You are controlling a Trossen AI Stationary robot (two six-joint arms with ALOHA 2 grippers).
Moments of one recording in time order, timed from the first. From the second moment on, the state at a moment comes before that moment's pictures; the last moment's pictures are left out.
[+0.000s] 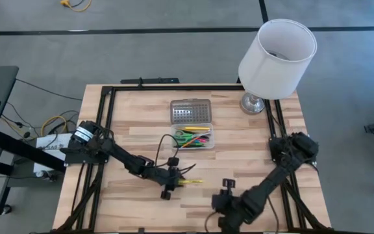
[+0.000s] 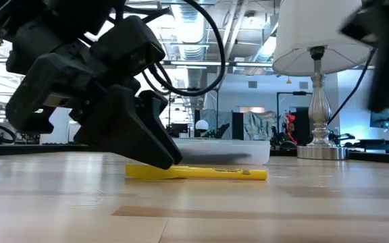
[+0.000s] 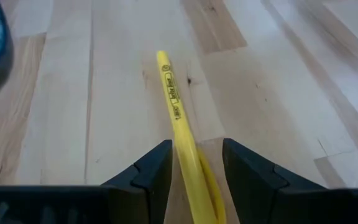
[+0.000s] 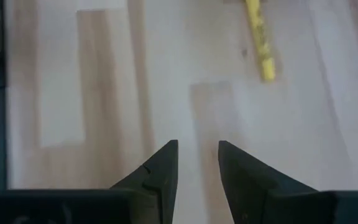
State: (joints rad) left arm -0.41 1.90 0.77 0.50 -0.20 -0.08; right arm 0.80 1.96 1.39 -0.76 0.43 0.81
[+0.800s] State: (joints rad) left arm -0.41 1.90 0.77 0.52 -0.20 -0.10; right arm 1.01 1.98 1.35 -0.74 0.43 1.25
